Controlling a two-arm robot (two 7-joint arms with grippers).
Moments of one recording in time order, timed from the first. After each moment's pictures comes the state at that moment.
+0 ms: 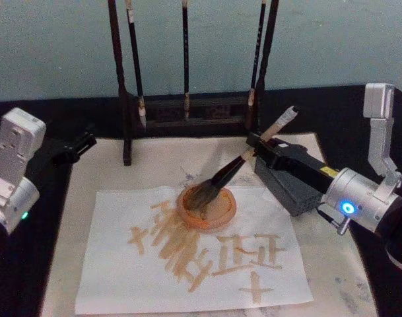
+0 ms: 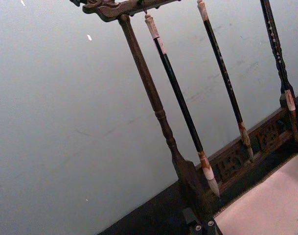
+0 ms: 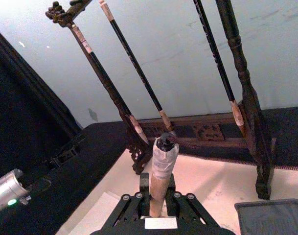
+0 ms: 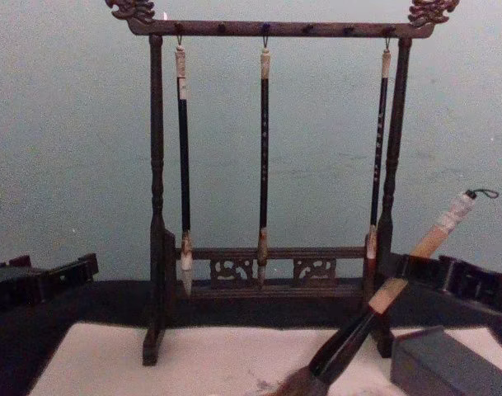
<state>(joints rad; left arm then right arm) -0.20 0.60 0.45 -1.41 -0.25 -0.12 0.03 0.20 0.55 -0.48 -1.55 1.00 0.16 0.31</state>
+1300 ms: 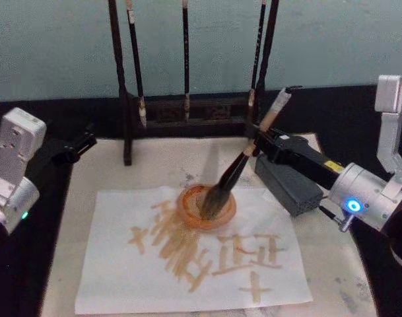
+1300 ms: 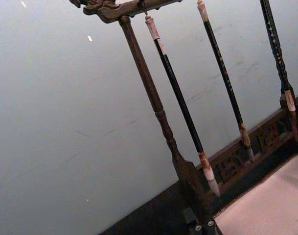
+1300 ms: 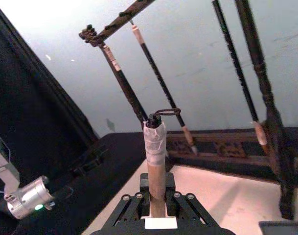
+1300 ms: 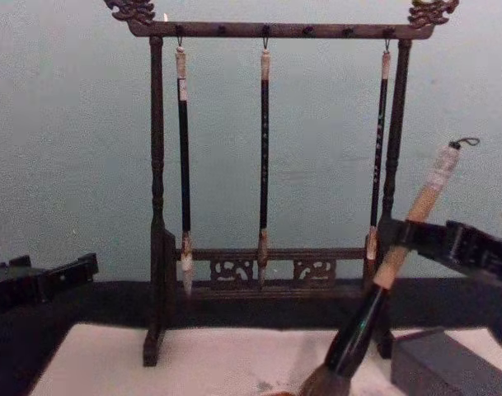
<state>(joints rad) -0.20 0.60 0.45 -1.41 -0.25 -0.12 0.03 0.17 0.56 -0.44 -1.62 1.02 0.15 0.34</state>
